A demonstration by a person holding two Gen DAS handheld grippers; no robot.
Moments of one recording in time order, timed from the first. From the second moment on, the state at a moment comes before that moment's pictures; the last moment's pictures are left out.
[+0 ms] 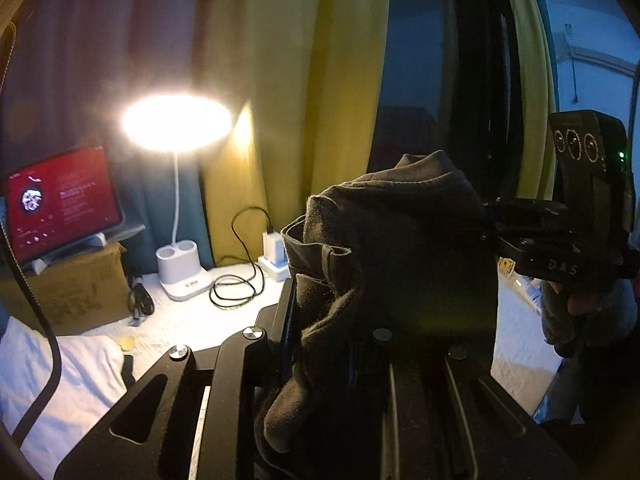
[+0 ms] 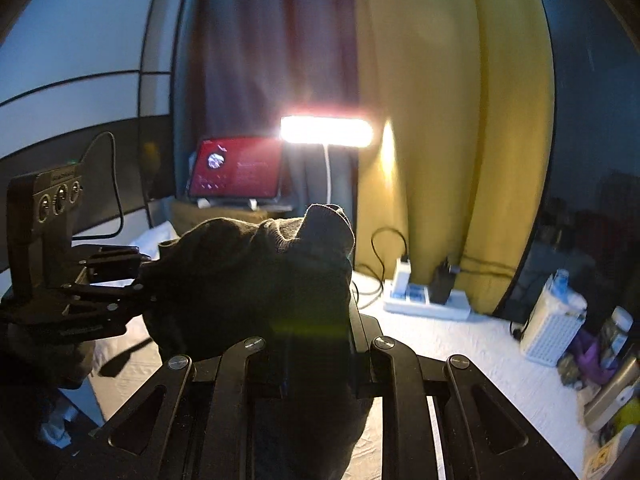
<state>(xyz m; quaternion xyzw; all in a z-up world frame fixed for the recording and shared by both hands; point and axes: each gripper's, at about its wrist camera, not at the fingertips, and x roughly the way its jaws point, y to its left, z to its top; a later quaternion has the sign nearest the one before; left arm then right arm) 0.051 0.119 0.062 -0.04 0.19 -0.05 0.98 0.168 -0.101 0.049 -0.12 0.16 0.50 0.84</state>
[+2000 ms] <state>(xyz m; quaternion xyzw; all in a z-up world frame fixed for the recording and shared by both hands) 0.043 0.226 0.011 -0.07 0.28 0.05 0.96 0.168 0.041 0.002 -0.13 0.21 0.56 0.79</state>
